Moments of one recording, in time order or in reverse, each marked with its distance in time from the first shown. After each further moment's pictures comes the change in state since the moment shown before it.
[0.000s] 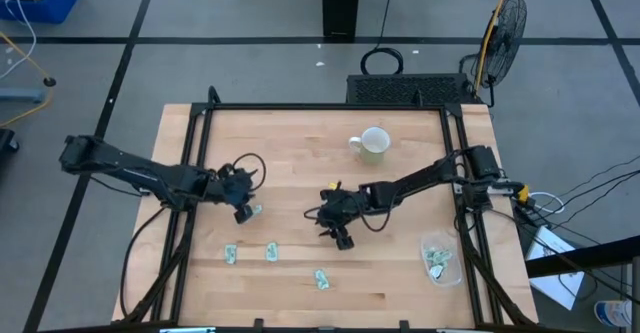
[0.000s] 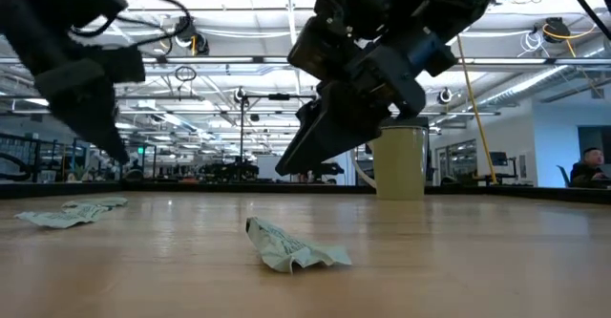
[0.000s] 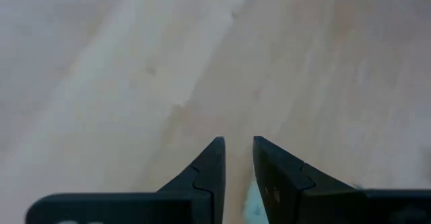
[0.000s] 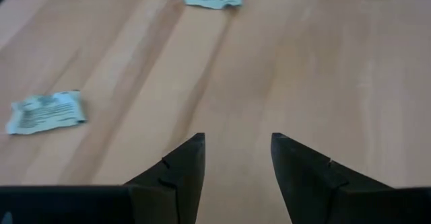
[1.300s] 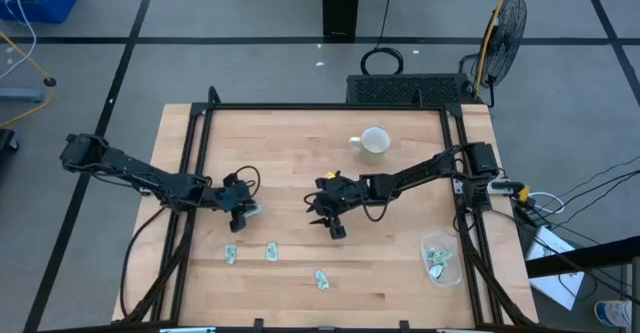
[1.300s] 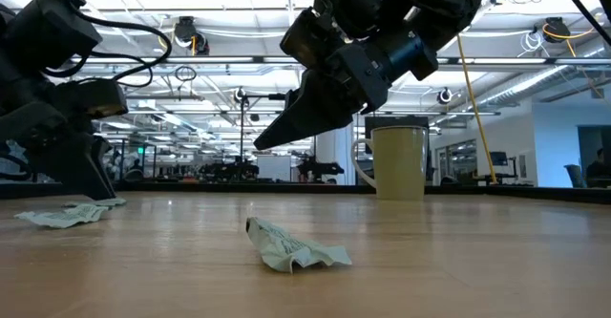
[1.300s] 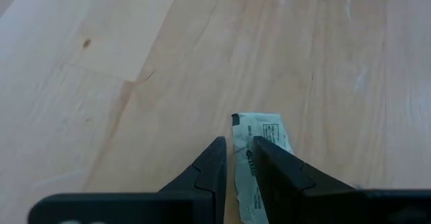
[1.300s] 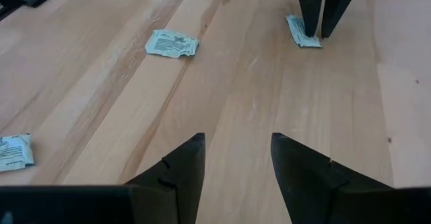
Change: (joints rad) left arm -0.031 -0.001 -0.256 0.348 0.079 0.143; right arm -0.065 -0.001 0.000 0.135 0.000 -0.052
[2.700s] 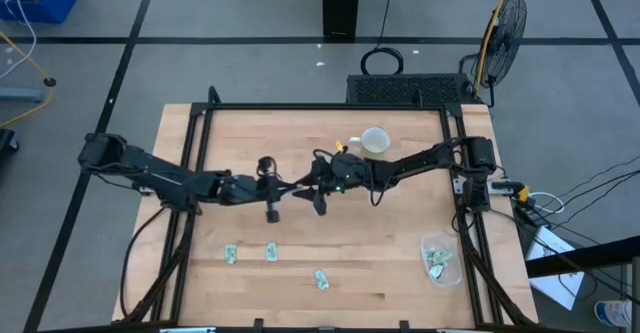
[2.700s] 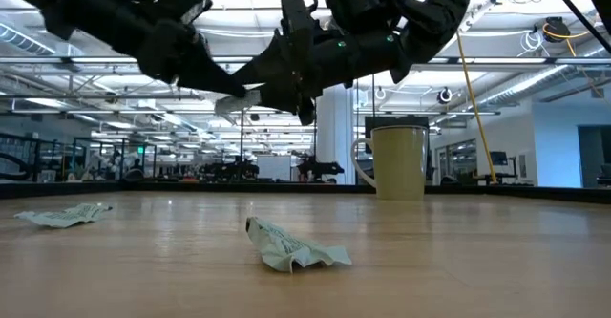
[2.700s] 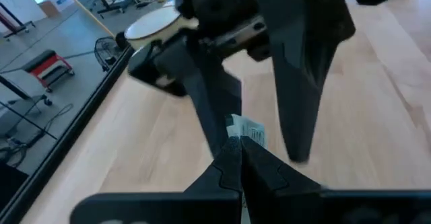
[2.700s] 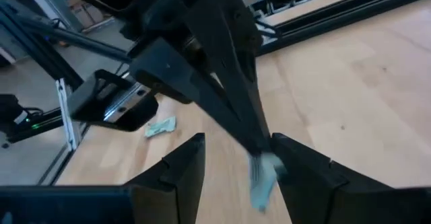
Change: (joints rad) left arm 0.052 0.329 0.369 0.437 -0.184 0.565; right arm -0.111 0.000 -0.001 0.333 0.015 0.503
